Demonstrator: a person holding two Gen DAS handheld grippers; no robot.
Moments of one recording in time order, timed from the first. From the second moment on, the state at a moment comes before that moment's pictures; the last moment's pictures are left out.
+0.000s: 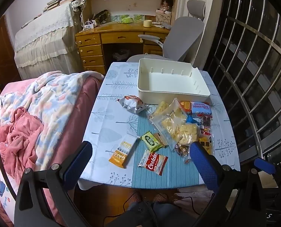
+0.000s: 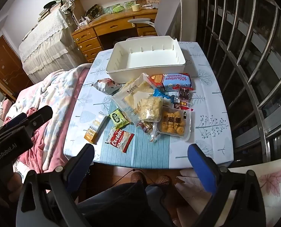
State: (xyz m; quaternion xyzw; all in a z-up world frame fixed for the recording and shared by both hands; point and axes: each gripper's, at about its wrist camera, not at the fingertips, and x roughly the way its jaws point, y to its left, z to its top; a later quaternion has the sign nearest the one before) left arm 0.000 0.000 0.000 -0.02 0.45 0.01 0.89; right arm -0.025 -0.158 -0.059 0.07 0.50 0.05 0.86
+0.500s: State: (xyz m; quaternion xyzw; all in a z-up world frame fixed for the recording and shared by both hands) left arm -0.003 -0.006 -0.003 -0.03 0.45 0.00 0.89; right arm -0.023 -0.163 -0.059 0.07 0.51 0.05 0.86
